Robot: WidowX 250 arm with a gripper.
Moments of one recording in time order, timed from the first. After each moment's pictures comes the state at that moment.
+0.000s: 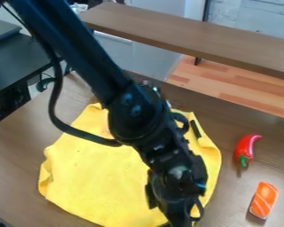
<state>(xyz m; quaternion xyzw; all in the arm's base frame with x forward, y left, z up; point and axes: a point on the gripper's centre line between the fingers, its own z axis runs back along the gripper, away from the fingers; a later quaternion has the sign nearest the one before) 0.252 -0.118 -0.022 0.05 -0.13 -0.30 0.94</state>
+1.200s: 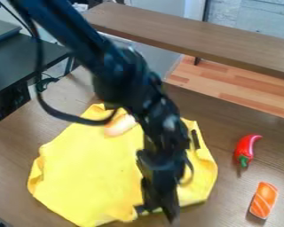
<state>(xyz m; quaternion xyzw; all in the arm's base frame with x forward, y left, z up) 0.264 -0.082 -0.006 0.02 -0.07 -0.29 0.96</state>
